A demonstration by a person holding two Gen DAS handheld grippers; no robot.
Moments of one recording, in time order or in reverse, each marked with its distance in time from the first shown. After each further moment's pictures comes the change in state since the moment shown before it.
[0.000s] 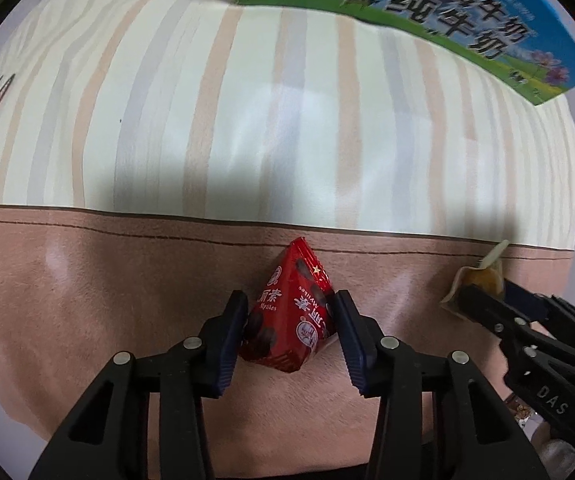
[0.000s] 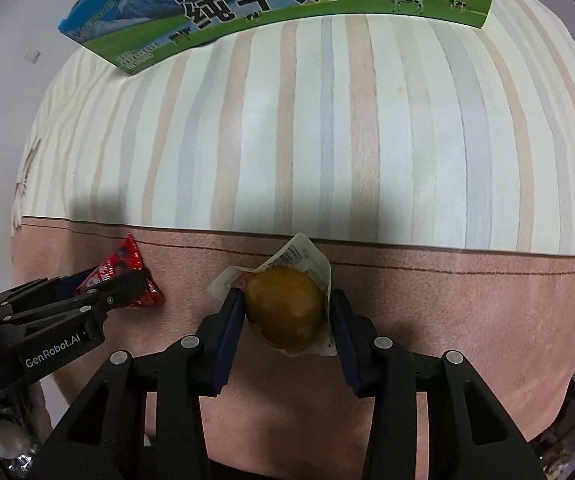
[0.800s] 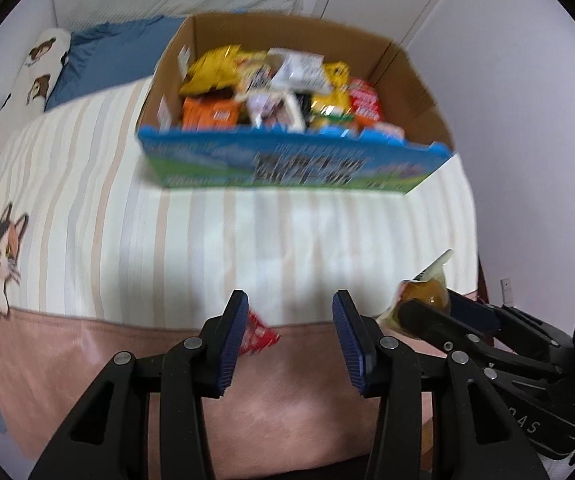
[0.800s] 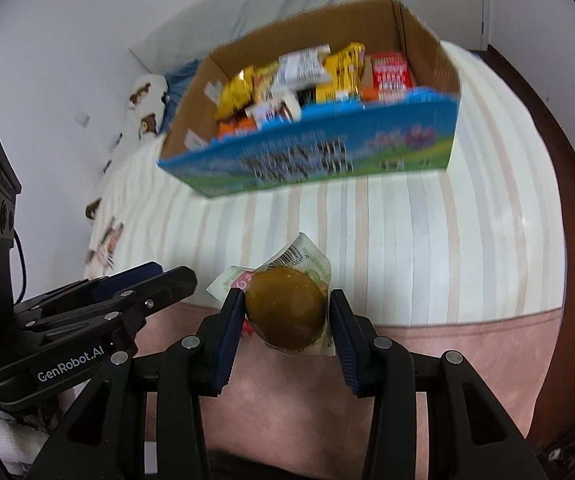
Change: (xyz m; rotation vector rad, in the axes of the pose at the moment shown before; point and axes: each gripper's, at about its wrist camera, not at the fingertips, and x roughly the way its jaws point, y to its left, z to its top) left arm -0.137 -0.071 0.044 0.122 -0.266 -0.135; right arm -0.163 -0.007 0.037 0.012 -0.265 0.134
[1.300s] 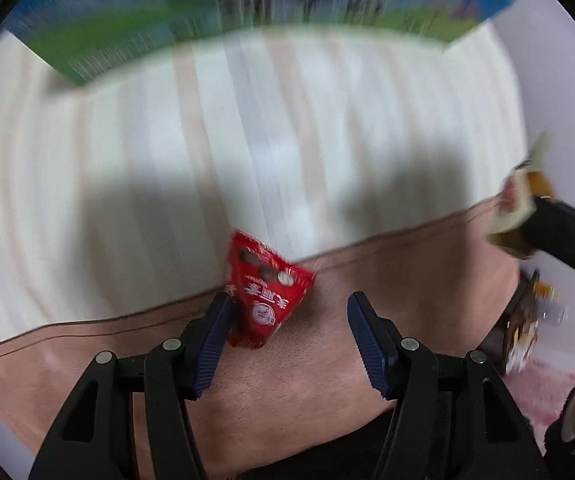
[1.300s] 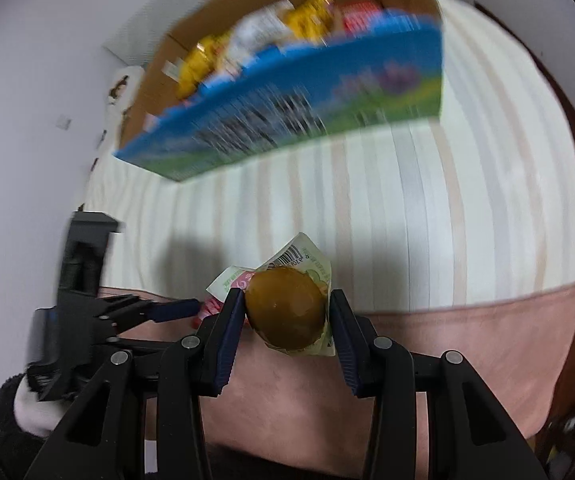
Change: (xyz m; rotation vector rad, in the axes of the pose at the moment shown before) left arm 0.129 0.035 -0.028 0.176 0.452 -0.014; right arm 0.055 -0.035 -0.009 0.123 0.132 0.011
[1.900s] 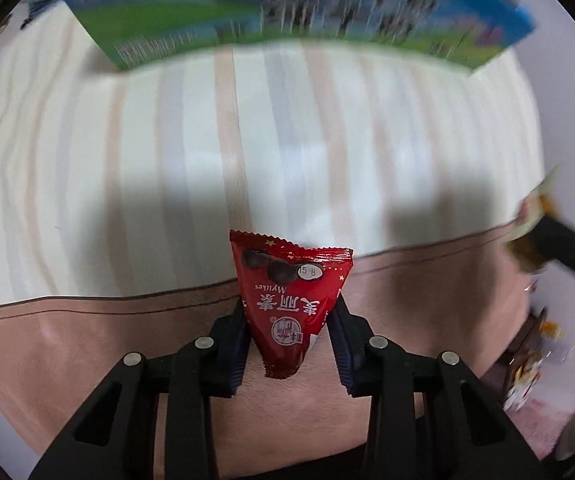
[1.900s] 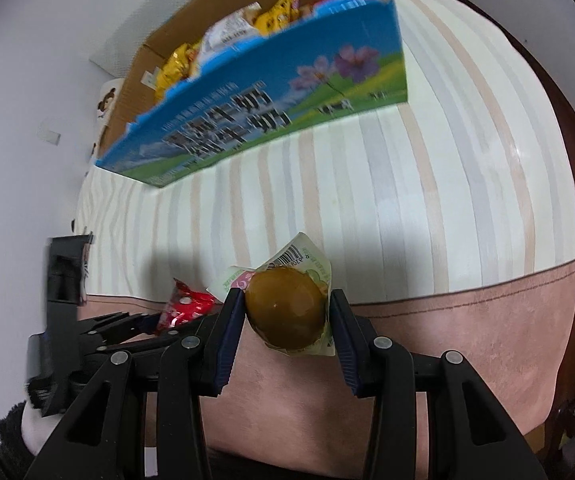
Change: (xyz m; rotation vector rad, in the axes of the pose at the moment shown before) left arm -0.029 0.005 -0.028 -0.111 -0.146 0.030; right arm -0.011 -0.014 -0.010 0.033 -0.048 -0.011
